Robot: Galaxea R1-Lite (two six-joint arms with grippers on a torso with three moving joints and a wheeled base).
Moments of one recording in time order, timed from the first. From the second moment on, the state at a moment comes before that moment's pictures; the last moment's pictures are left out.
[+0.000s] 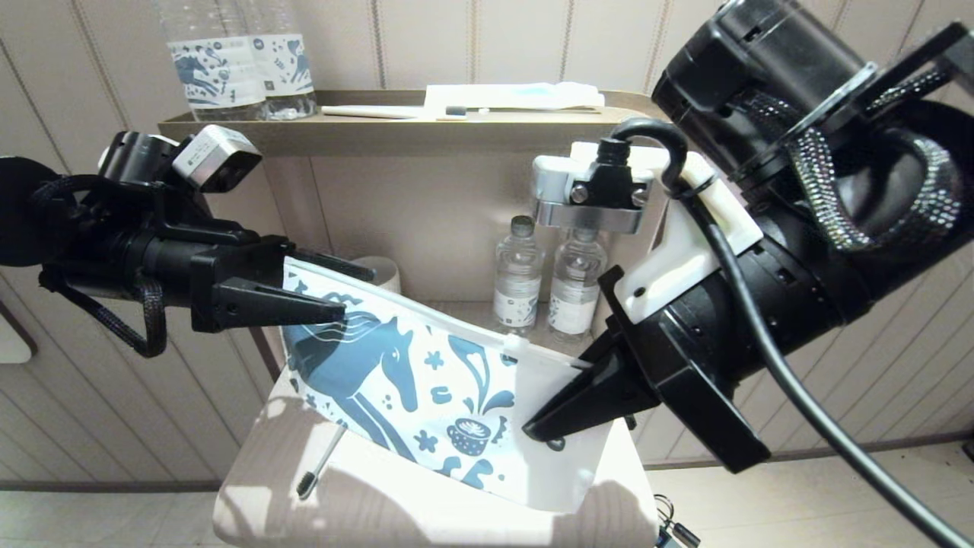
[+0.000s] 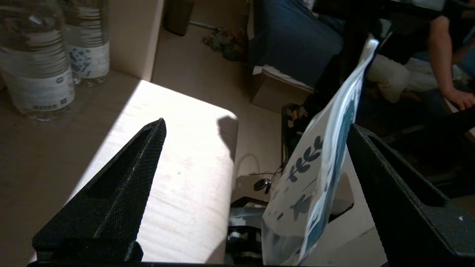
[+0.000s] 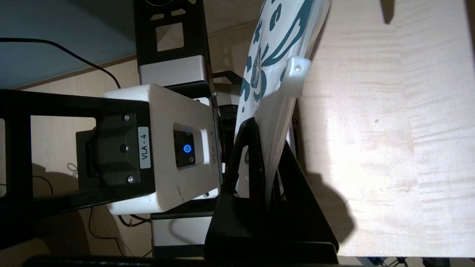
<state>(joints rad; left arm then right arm) -0.17 1.72 -1.36 0.44 -1.37 0.51 0.79 1.74 -1.92 1.01 0.55 -0.37</state>
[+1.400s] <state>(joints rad) -0.19 1.70 -1.33 0.44 -1.37 0.52 0.76 1.78 -1.91 0.95 0.58 -0.37</state>
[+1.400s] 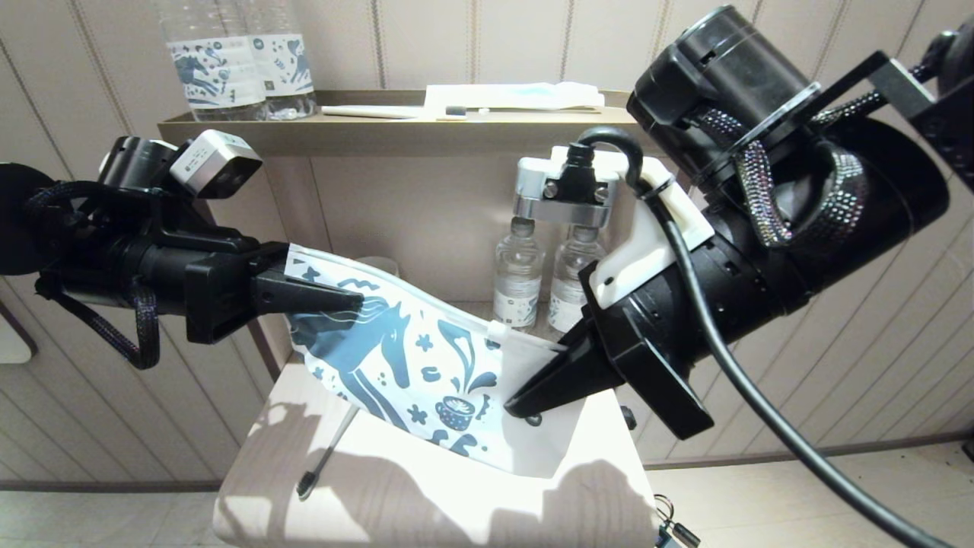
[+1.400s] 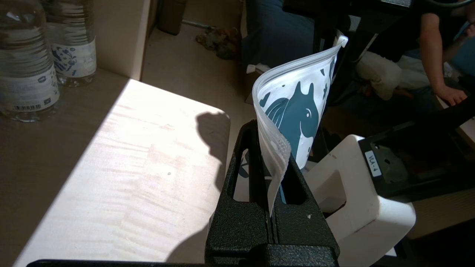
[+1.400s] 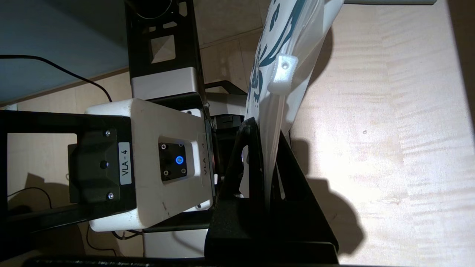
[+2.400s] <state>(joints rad) -0.20 1.71 -1.33 0.44 -1.36 0.52 0.71 1.82 -1.90 0.91 0.56 -0.36</state>
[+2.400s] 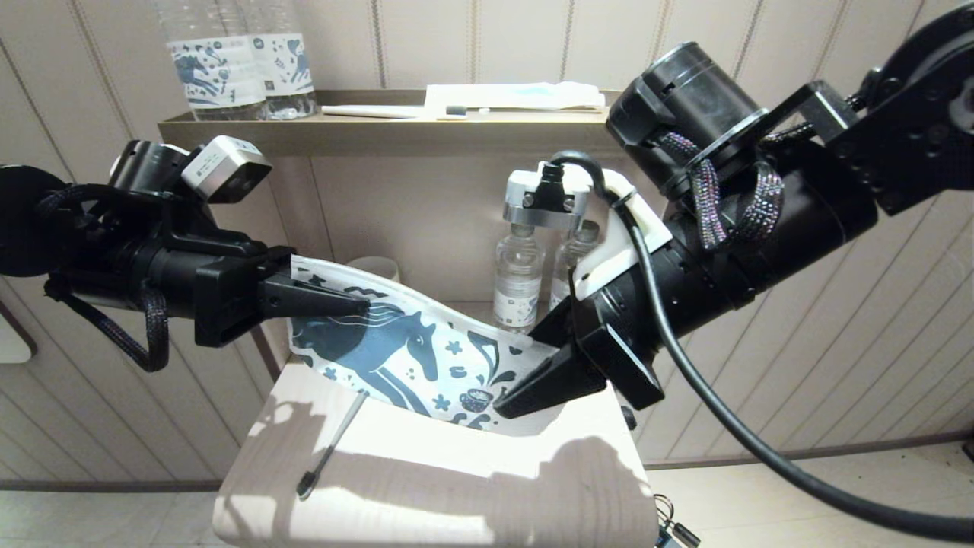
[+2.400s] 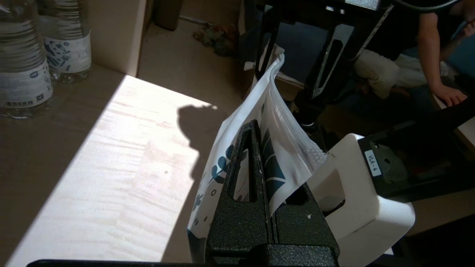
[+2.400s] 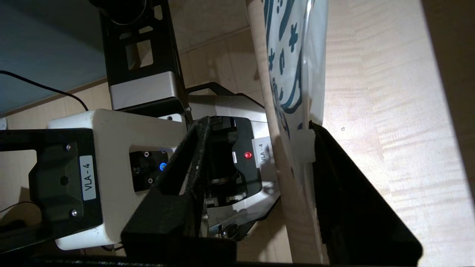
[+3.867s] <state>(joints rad) -0.21 1.72 -1.34 0.44 -1.37 0.50 0.56 1.68 -1.29 0.21 0.76 -0.28</state>
